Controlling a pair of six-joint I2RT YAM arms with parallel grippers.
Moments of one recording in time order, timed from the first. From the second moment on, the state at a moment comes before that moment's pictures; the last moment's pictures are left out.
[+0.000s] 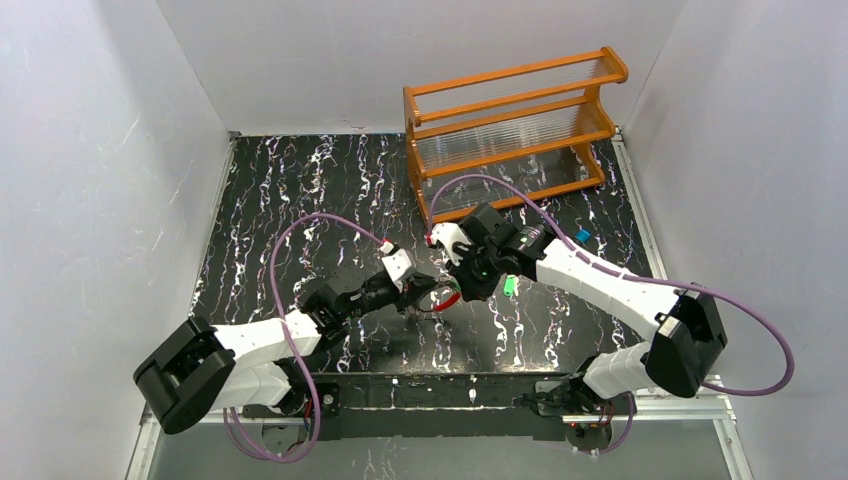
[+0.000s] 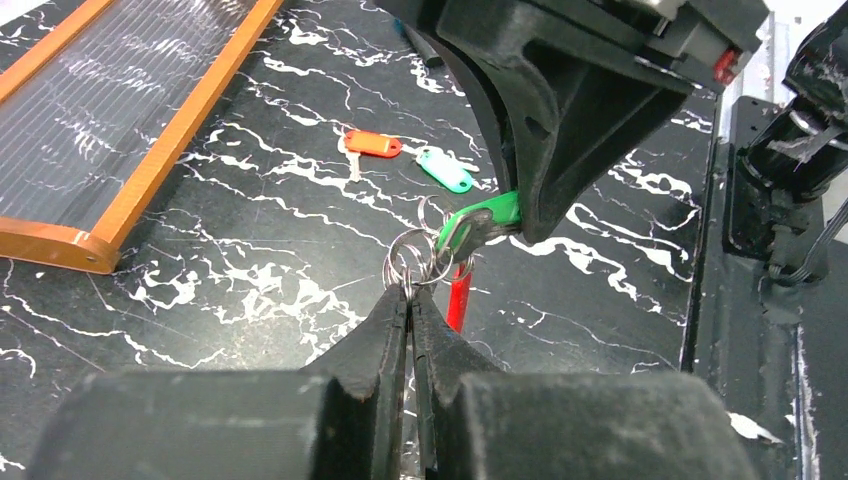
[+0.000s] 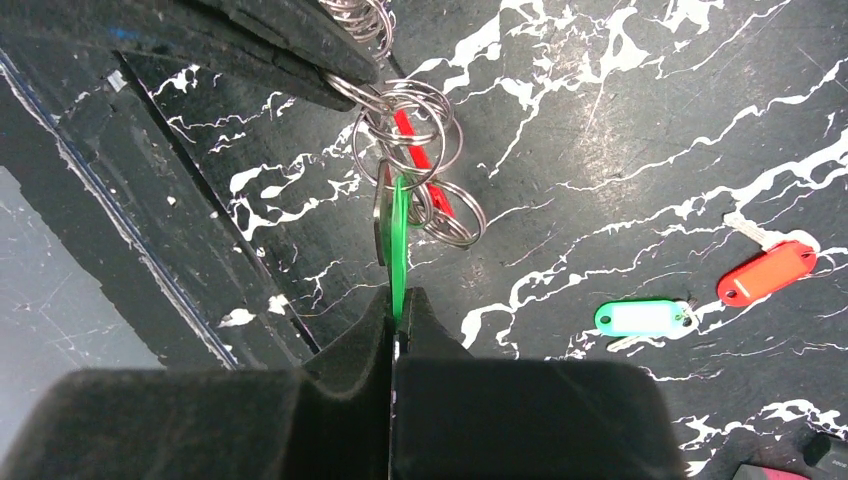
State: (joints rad) left arm -0.83 1.18 0.33 0.75 0.31 -0.01; right arm 0.85 1.37 1.10 -0.80 -0.26 -0.16
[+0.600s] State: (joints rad) left arm -0.85 1.16 0.38 0.58 0.28 0.10; right arm 0.85 1.45 1.21 -0.90 -0.28 -0.14
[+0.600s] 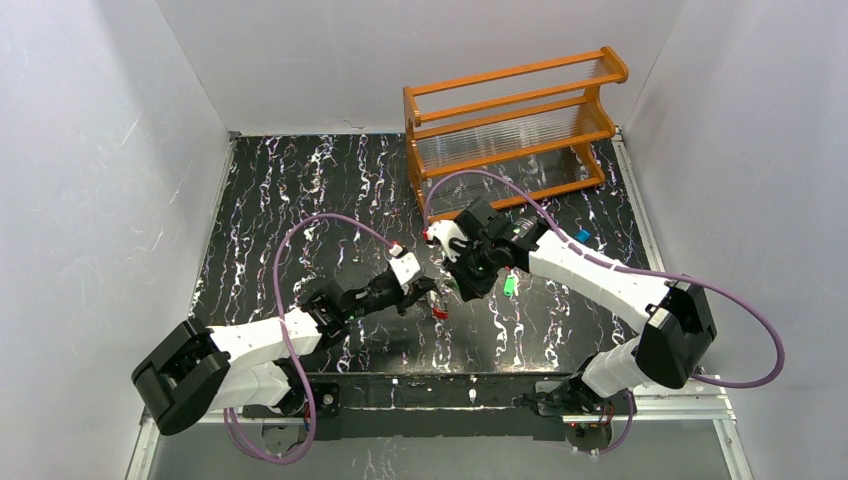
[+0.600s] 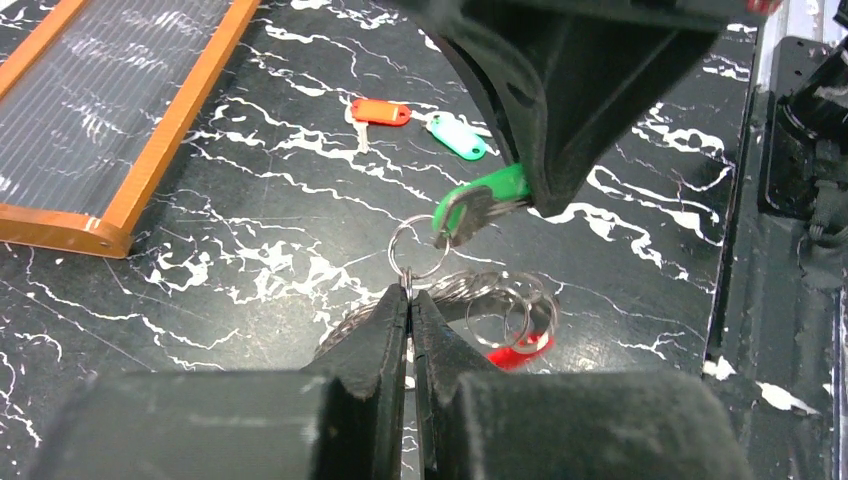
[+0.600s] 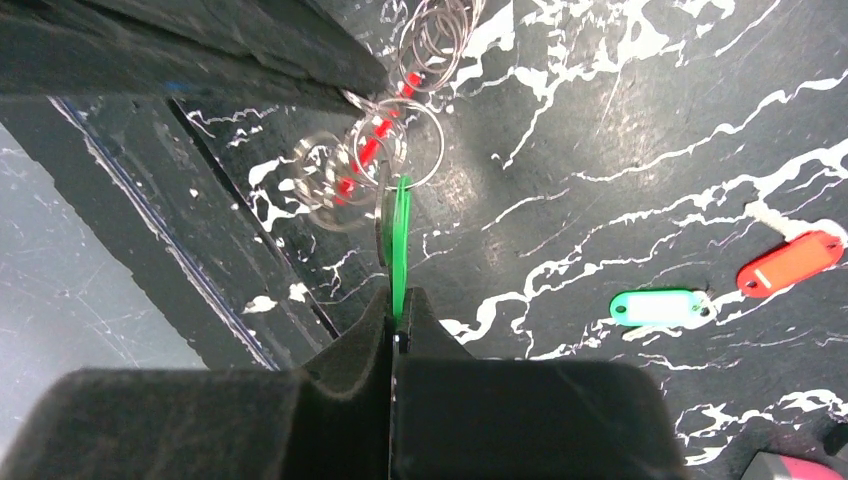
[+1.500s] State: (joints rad) left arm -0.85 1.18 0.34 0.71 0.34 0.01; right arm 0.84 1.53 1.17 -0.87 -0.31 -0.15
